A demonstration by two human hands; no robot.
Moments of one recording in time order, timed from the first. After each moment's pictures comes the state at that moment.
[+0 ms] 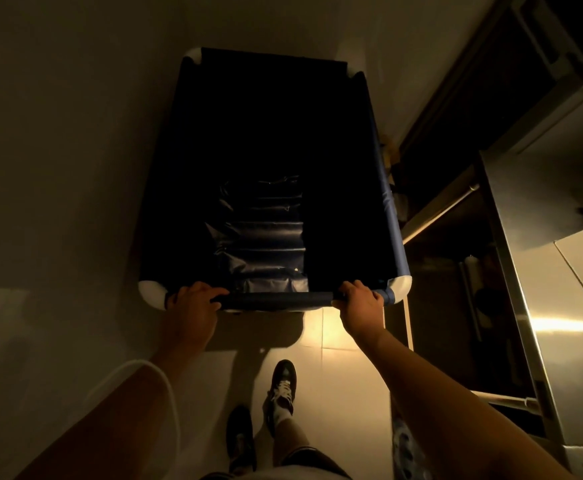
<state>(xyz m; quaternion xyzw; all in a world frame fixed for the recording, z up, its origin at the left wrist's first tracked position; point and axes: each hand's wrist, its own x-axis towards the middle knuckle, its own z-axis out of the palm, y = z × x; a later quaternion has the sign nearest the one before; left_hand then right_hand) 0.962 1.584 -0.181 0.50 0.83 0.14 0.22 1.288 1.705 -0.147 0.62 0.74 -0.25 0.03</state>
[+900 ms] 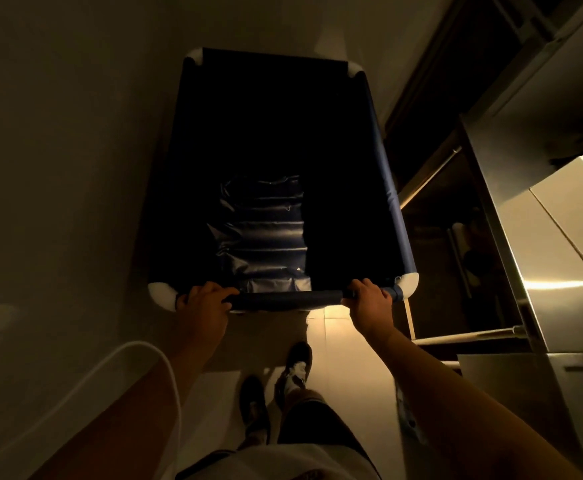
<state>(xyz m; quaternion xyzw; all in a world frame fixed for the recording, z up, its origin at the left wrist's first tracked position) 0.985 1.468 -0.179 0.54 0.80 0.12 0.22 1.314 1.572 -0.148 0.65 0.72 -0.25 0.02</state>
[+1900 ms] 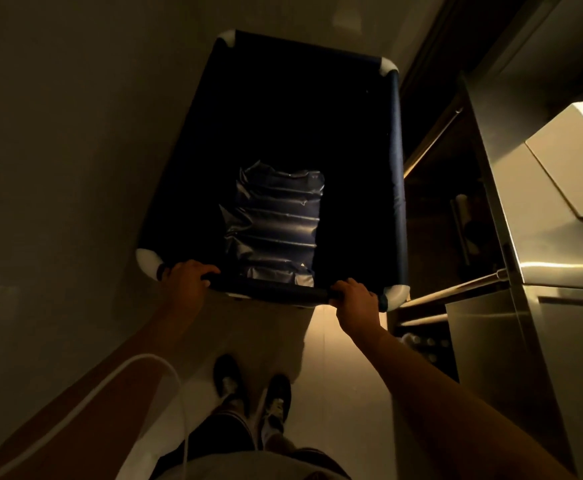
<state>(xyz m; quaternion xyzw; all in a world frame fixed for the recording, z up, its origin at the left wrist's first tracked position) 1.000 1.340 -0.161 0.55 0.73 0.04 0.40 1.367 1.399 -0.162 0.62 0.75 -0.24 0.04</state>
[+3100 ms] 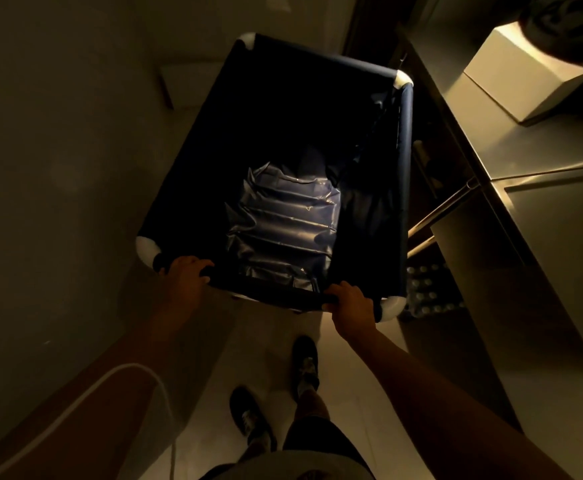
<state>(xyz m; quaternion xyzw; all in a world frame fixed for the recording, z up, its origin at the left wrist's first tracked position) 0.947 1.222 -0.155 0.64 0.70 -0.04 0.31 1.299 1.184 -0.164 0.70 0.66 -0.27 0.00</state>
